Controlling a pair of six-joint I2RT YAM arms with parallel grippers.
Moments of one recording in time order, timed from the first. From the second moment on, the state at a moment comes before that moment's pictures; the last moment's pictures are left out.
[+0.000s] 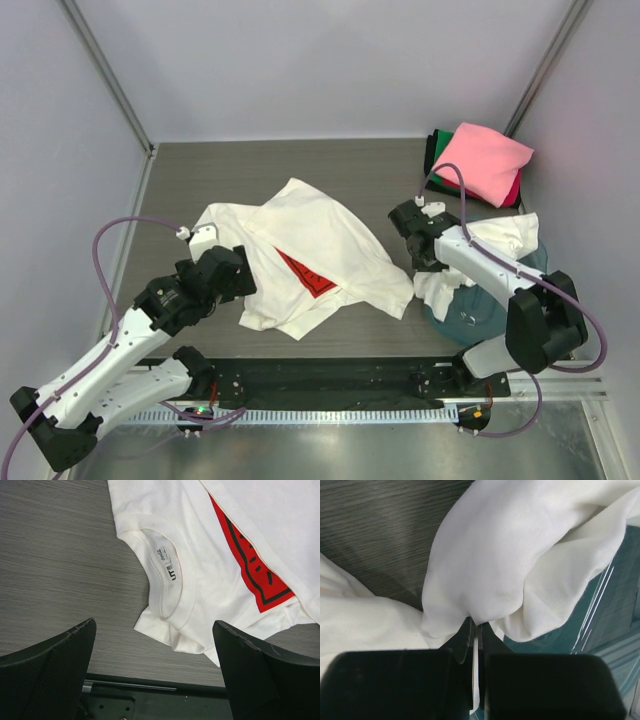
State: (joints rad) left arm -0.73 0.79 0.85 -0.98 -0.53 -0.81; right arm 0.48 1.44 1.01 -0.92 0.55 0.56
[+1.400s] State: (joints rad) left arm -0.75 0.81 0.66 -0.89 -0.36 -0.96; right arm -0.01 1.13 0.76 -0.83 0.14 0.74
